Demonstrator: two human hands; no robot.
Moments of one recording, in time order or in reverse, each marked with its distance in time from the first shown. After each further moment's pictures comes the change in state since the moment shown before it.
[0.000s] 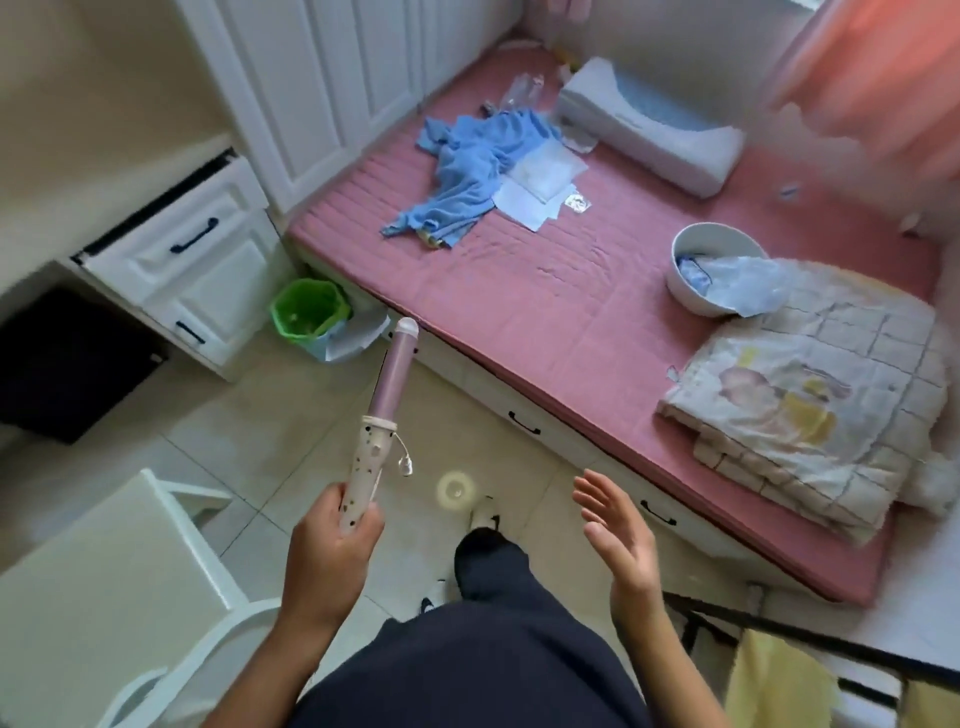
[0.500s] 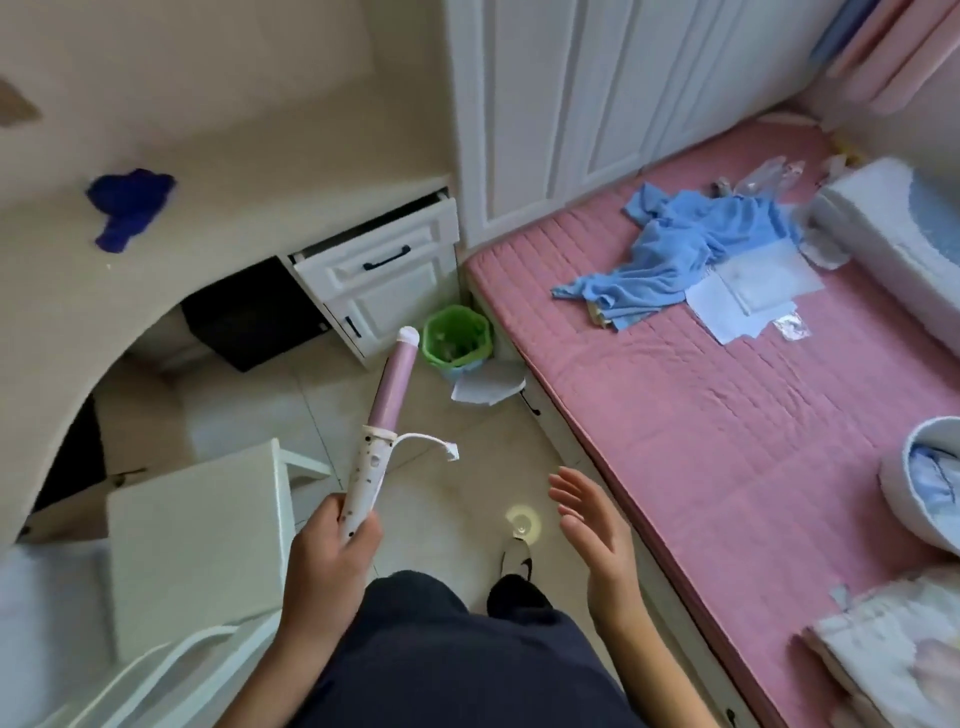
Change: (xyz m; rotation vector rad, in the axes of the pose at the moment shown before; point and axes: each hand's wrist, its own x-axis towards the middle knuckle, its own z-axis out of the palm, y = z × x) left_hand 0.143 0.041 -0.067 -0.064 0.406 -0.324; right_hand 0.237 -0.071 0.188 -0.040 -0.564 -0.008
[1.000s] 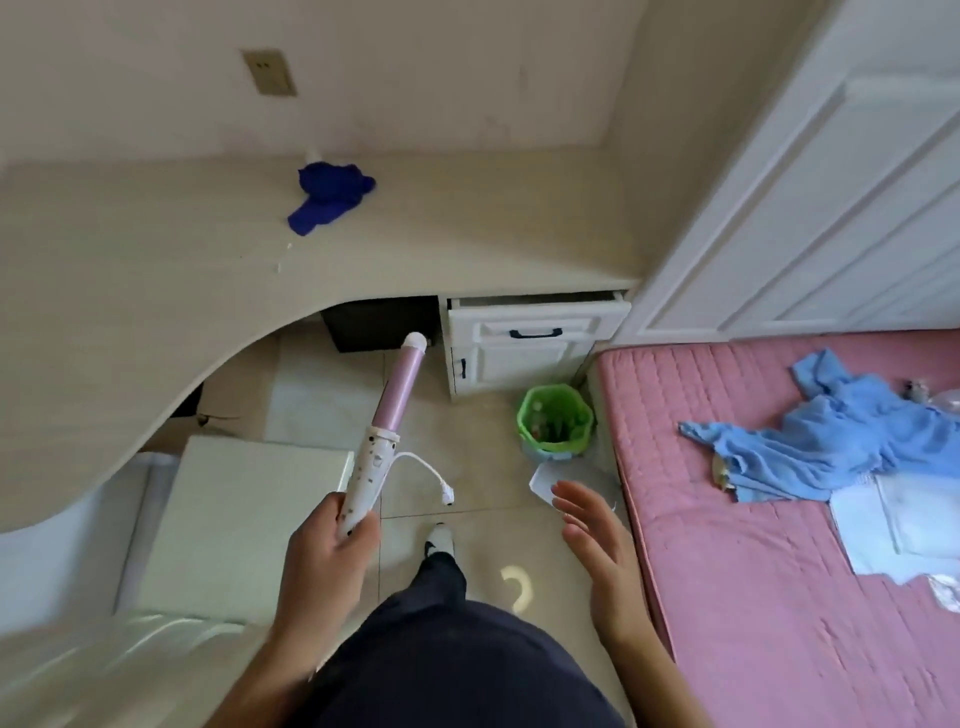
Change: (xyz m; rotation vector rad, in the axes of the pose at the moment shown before) left_hand 0.154 -0.022 -0.104 -0.171 0.306 -0.221; right_hand 0.199 -0.053 0.183 -0.172 -0.426 0.017
